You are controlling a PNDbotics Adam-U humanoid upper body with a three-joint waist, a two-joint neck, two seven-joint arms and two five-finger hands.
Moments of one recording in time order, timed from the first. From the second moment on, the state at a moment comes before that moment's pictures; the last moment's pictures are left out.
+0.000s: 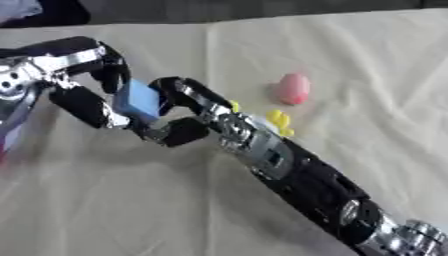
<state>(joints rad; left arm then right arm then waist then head) -0.97 0.49 -0.59 -1.56 -0.44 0.42 -0.65 -0.64 -0.19 0.50 -1.52 0.06 0.09 -0.03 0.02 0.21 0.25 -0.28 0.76</state>
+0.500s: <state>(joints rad) -0.96 0.49 -0.60 -1.56 -0.42 0.43 -0.64 -0.64 -0.19 0.50 -1.52 0.12 0.07 0.02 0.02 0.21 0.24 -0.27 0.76</state>
